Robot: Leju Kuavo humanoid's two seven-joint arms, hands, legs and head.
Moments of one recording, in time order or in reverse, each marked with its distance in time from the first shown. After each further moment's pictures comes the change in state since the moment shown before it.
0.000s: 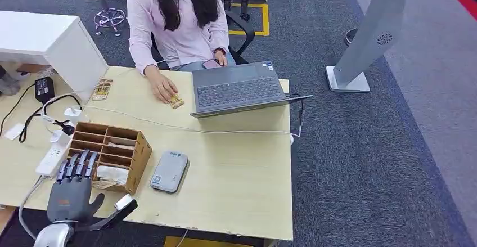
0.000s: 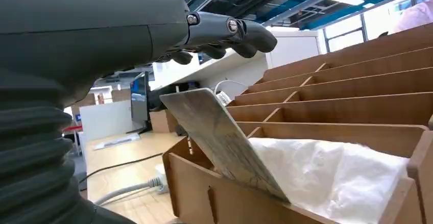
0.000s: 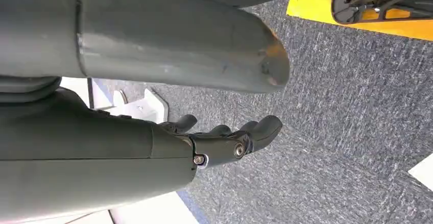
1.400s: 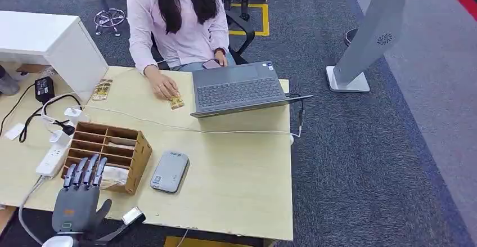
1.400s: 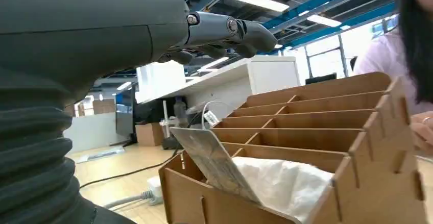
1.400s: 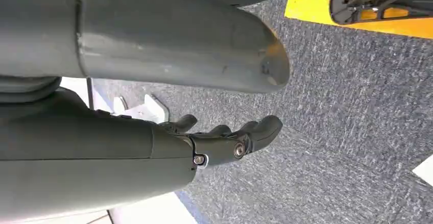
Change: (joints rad) left arm 0.091 0.031 -0.077 -0.147 -0.015 0.004 0.039; right arm 0.003 0.000 -0.005 0.000 -0.026 -0.012 -0.003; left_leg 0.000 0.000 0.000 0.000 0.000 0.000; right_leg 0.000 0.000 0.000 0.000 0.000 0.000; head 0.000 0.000
